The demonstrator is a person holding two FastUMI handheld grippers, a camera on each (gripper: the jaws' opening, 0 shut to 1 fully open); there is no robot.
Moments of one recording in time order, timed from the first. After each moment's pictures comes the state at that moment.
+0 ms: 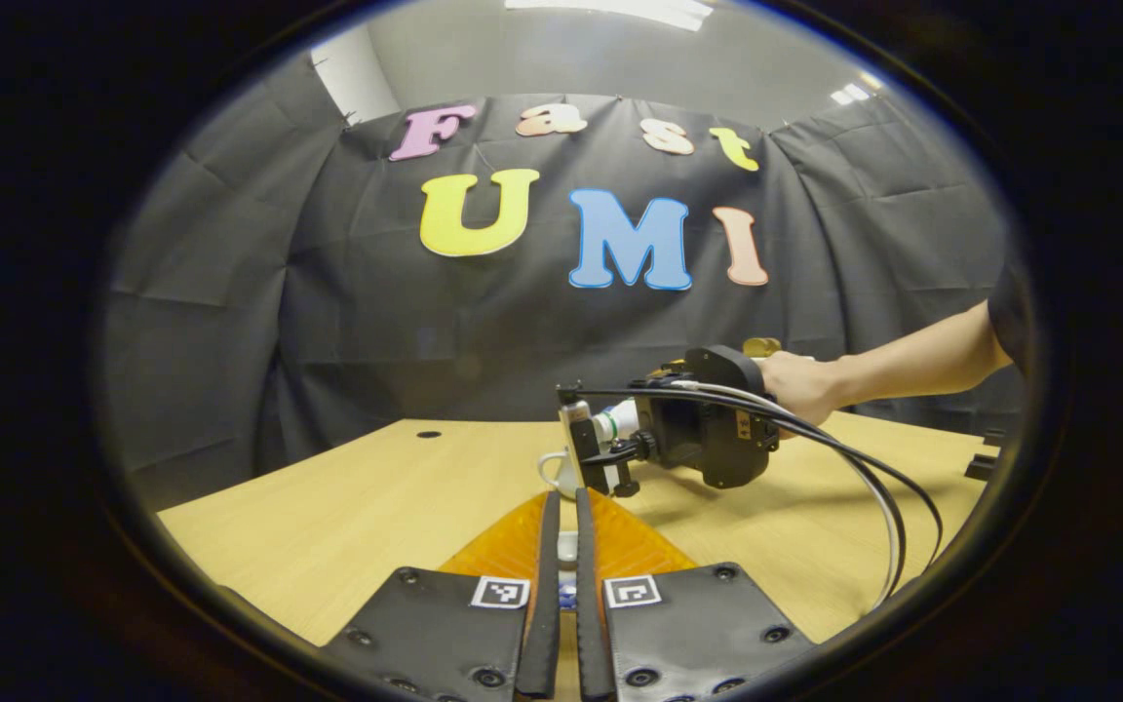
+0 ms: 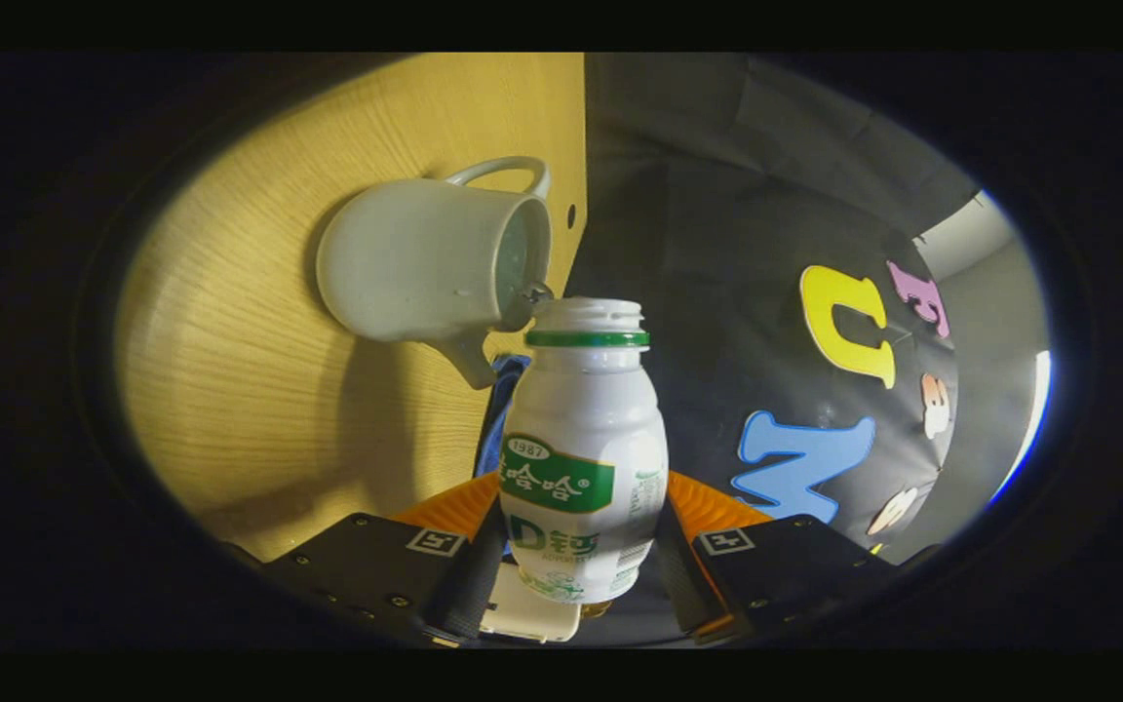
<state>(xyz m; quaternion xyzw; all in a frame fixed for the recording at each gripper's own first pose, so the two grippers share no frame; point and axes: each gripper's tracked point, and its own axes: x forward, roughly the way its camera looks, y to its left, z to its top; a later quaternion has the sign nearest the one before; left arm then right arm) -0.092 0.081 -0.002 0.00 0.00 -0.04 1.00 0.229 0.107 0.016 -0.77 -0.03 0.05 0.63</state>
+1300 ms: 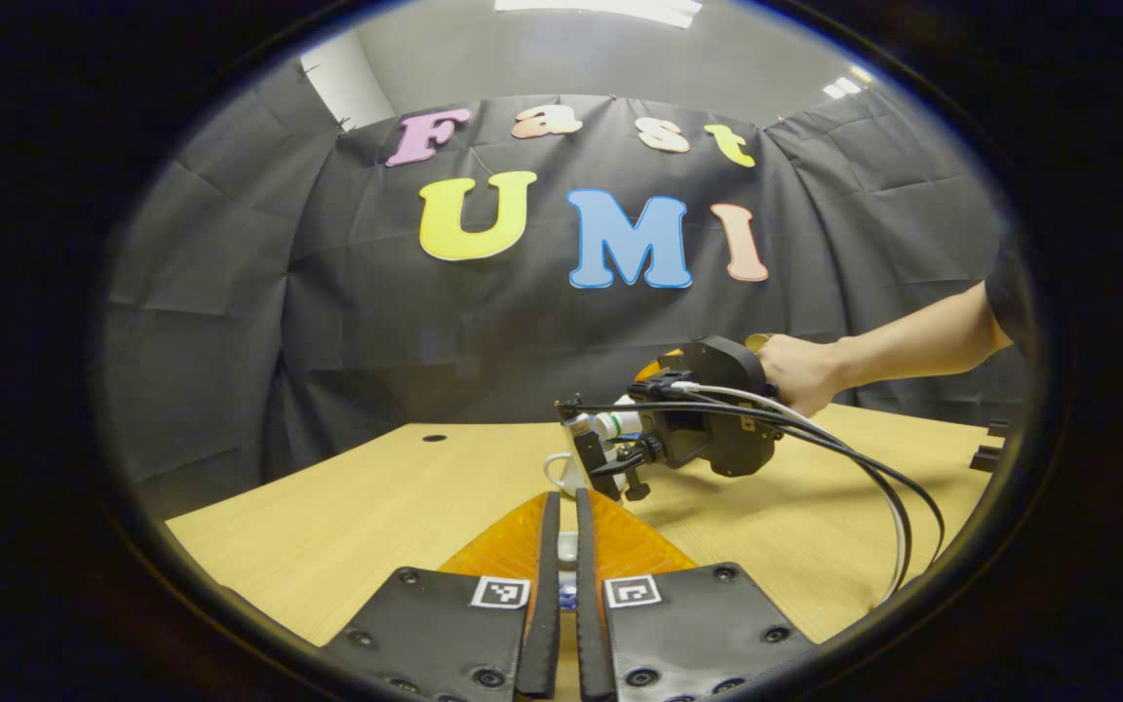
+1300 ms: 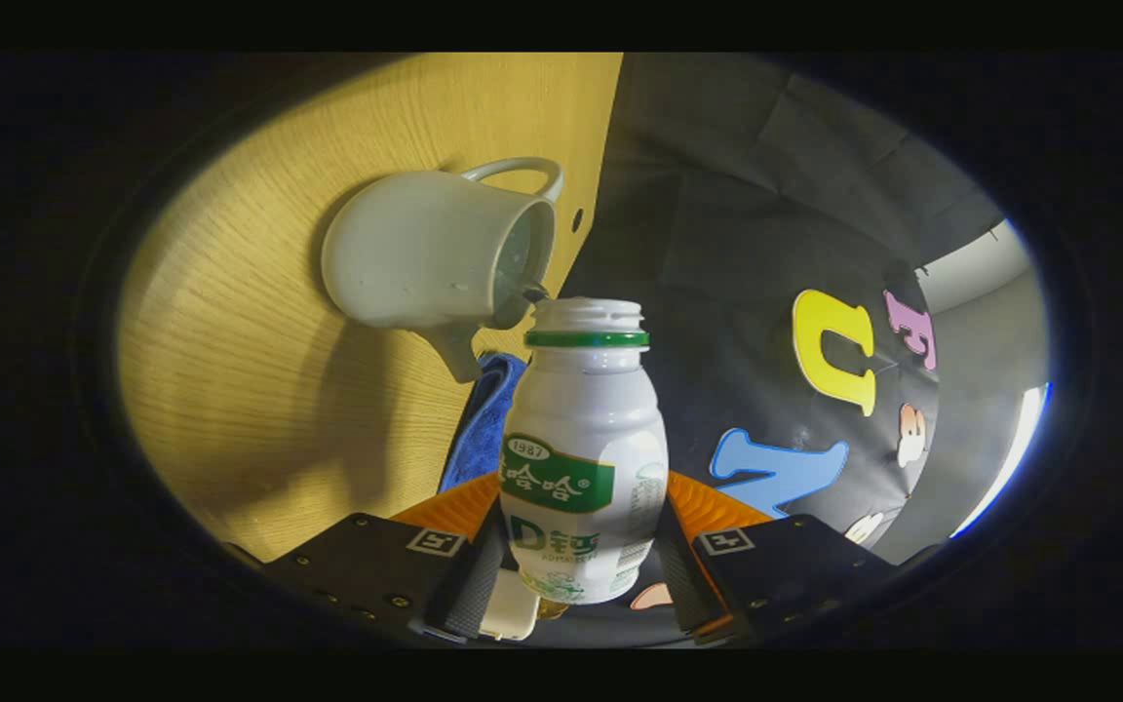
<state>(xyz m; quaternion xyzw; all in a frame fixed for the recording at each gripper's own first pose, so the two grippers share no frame) -0.095 0.086 0.000 0.01 0.00 -0.04 1.00 0.229 0.113 0.029 -0.80 -0.06 0.04 0.59</state>
